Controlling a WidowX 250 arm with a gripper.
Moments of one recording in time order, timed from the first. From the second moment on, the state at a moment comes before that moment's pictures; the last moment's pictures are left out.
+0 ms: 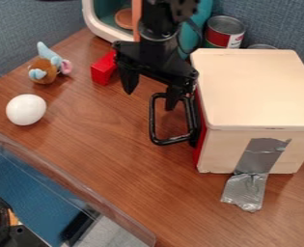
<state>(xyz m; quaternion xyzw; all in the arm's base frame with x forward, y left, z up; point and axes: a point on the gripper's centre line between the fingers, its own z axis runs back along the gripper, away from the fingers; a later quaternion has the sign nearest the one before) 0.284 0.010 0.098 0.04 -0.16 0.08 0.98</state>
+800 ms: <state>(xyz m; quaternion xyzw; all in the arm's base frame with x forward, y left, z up) 0.286 0.032 0.062 0.02 -0.15 0.10 0.98</state>
